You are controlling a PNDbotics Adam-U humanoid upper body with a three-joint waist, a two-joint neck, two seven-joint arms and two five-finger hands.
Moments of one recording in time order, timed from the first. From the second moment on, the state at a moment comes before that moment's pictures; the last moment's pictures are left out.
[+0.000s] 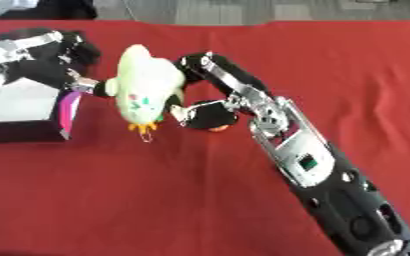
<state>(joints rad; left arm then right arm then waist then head) -0.67 0.67 -0.34 -1.70 -0.12 0.63 -0.41 -0.71 -0.22 0.50 -1.63 0.21 0.14 0.22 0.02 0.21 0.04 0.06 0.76</state>
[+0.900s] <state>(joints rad) -0.62 0.72 -0.29 -1.77 -0.06 0.58 -0.57 -0.71 -0.22 0.51 -1.63 0.23 0.15 0.17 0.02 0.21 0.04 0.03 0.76</state>
